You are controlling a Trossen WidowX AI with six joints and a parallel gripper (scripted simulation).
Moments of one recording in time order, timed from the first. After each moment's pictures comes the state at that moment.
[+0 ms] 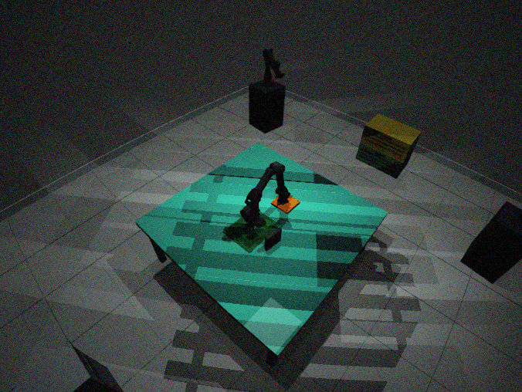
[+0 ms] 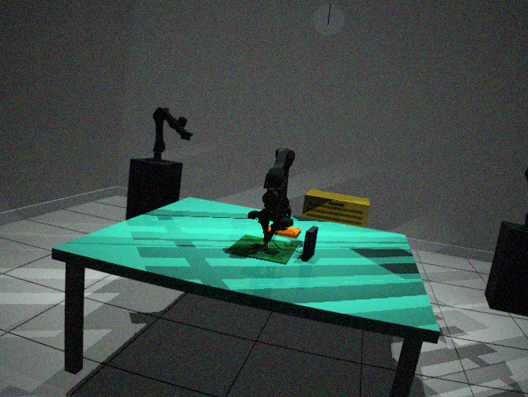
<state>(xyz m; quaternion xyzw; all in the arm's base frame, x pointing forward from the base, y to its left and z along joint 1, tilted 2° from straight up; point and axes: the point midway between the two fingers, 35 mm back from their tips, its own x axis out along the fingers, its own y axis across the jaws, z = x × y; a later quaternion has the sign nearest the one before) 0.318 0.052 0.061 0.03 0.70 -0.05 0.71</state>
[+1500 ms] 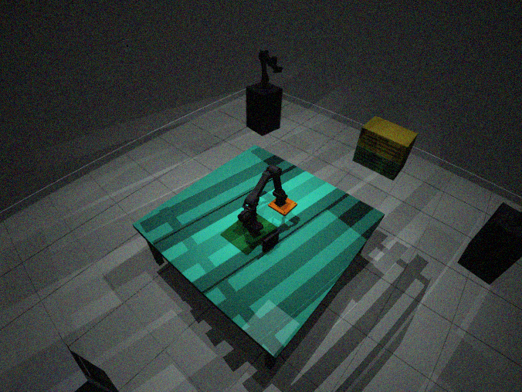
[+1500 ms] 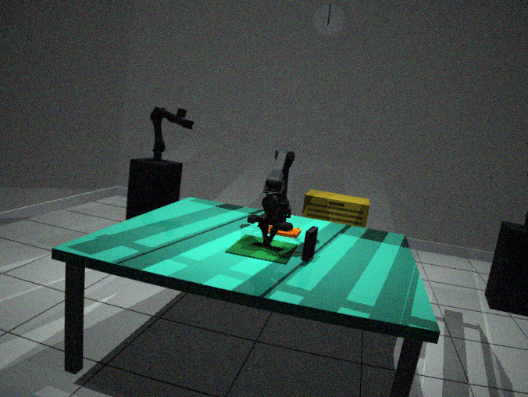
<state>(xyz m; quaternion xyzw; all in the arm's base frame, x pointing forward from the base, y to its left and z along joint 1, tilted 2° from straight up) 0.318 0.052 0.043 0.03 0.70 -0.05 0.71</state>
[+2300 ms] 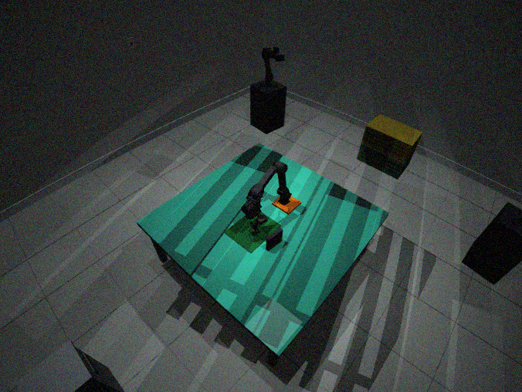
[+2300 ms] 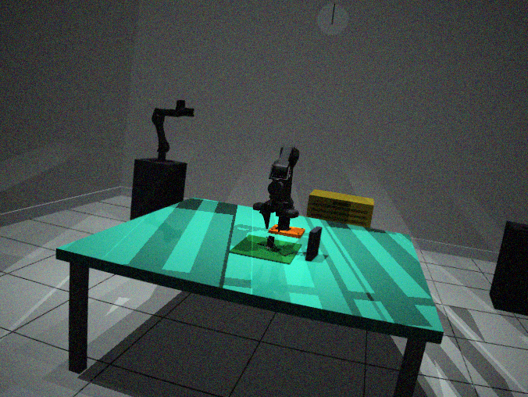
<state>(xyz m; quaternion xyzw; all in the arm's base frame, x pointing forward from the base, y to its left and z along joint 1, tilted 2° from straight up) 0.320 0.055 0.097 0.03 0.70 -0.04 0.72</state>
